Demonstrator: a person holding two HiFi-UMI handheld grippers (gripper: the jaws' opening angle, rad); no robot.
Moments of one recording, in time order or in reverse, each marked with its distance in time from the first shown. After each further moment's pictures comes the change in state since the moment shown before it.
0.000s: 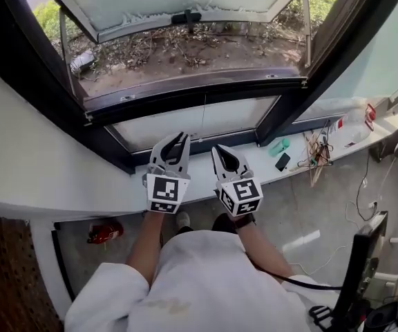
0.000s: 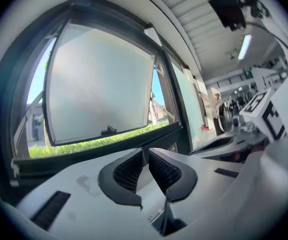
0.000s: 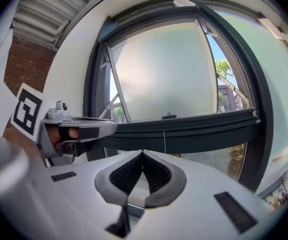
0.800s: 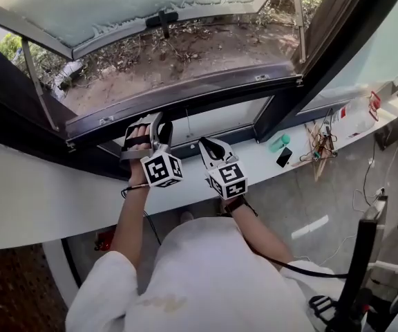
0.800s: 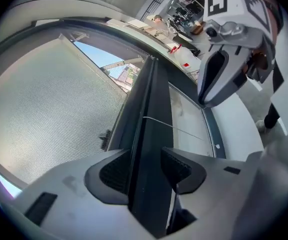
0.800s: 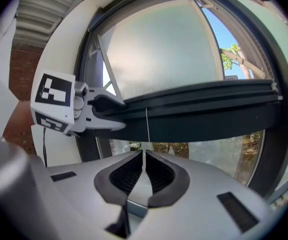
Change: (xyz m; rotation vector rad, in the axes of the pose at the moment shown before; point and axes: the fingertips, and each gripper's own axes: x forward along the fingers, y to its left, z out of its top) left arm 0.130 0.047 -0.053 0.959 0.422 0.018; right arm 0.084 -0.069 -0.047 0.011 0.099 0.071
